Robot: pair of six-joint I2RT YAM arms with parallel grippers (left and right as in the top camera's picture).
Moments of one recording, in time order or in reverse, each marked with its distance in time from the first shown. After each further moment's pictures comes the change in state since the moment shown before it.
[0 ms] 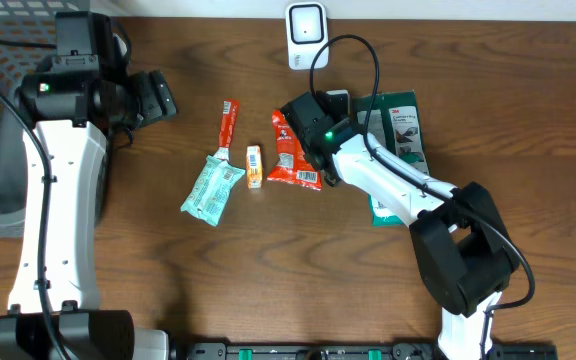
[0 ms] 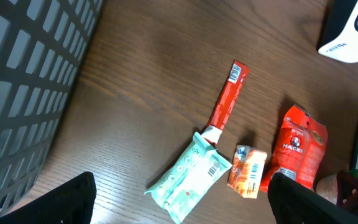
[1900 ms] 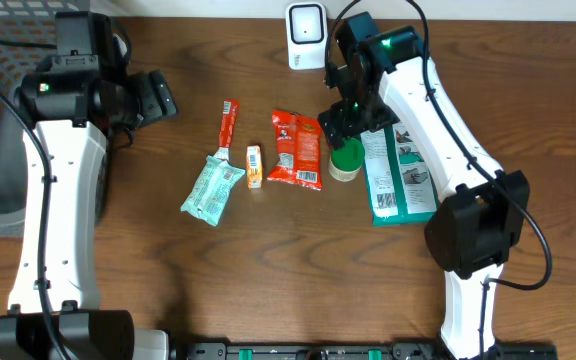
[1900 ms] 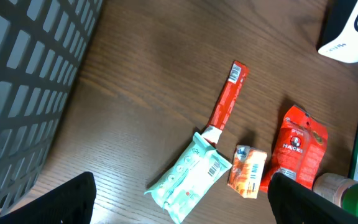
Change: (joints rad) left arm 0.000 0.000 0.000 0.000 0.000 0.000; right arm -0.229 0.145 0.651 -0.787 -0.594 -0.576
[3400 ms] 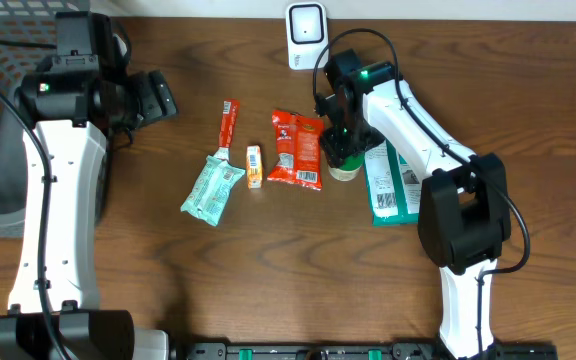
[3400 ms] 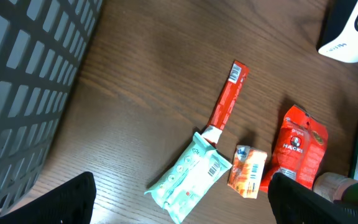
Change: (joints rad) left arm 0.000 0.000 0.000 0.000 0.000 0.000; right arm 0.019 0.039 -0.269 0.251 -0.003 -0.053
